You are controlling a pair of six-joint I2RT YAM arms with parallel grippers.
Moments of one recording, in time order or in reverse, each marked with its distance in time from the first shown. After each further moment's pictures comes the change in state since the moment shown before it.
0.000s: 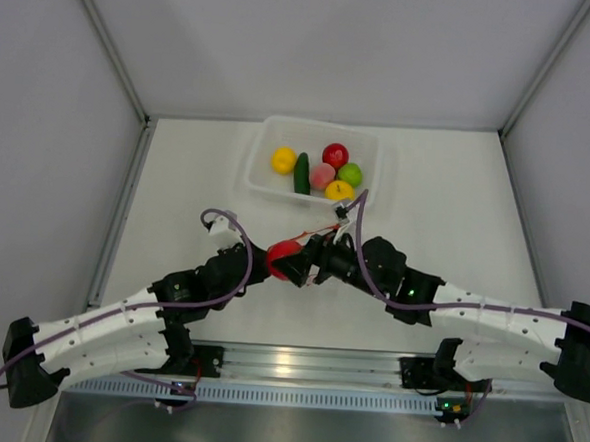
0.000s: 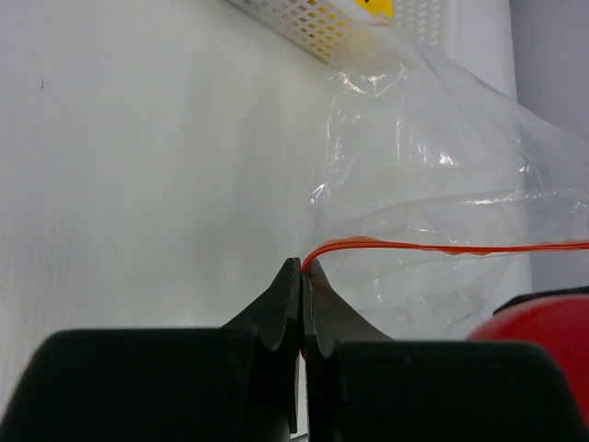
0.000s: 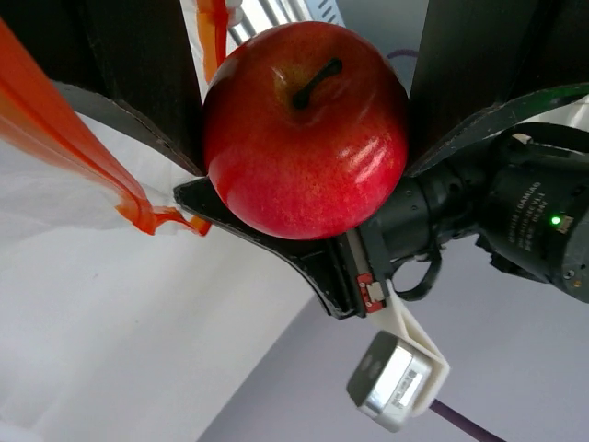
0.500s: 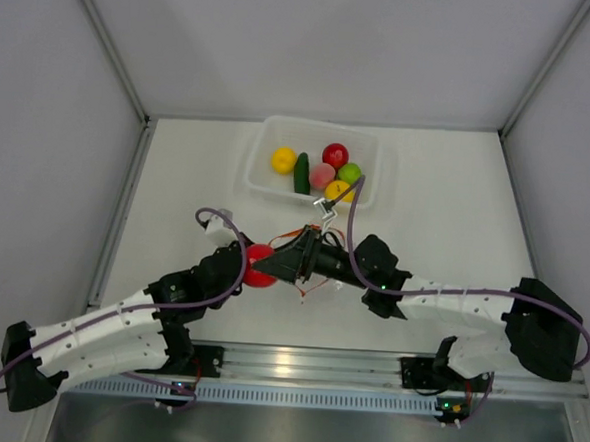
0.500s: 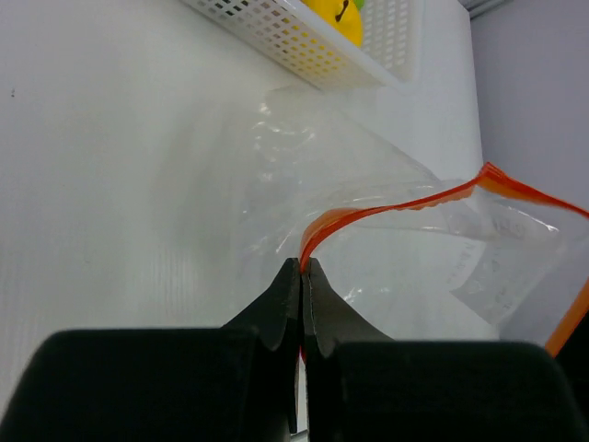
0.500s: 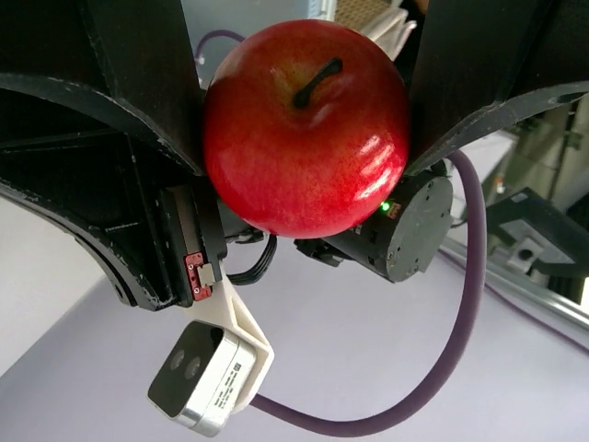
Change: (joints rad) left arm 0.004 -0.010 -0.005 0.058 0.029 -0.016; right arm -0.024 0.200 -0.042 0.568 -0.359 0.383
